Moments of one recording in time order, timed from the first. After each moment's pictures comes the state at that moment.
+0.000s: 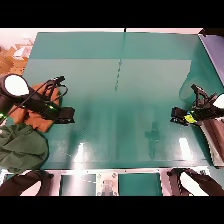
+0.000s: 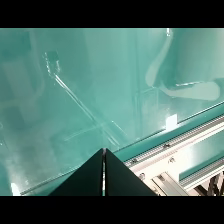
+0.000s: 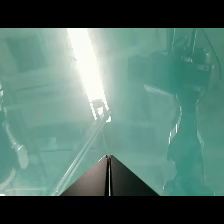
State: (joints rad) left arm -0.22 -1.02 0.99 1.11 -1.45 -1.59; right arm -0.20 -0.95 0.77 -1.31 1.27 1.66
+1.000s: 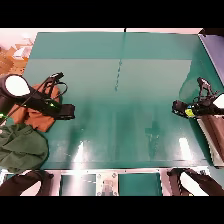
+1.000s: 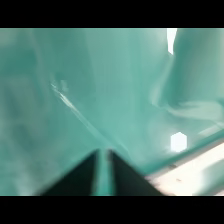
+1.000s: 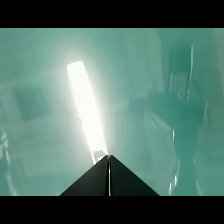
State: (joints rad) left arm -0.22 -1.03 0.99 1.20 -1.34 -1.59; right arm -0.20 -0.95 0.77 -1.31 1.05 1.66
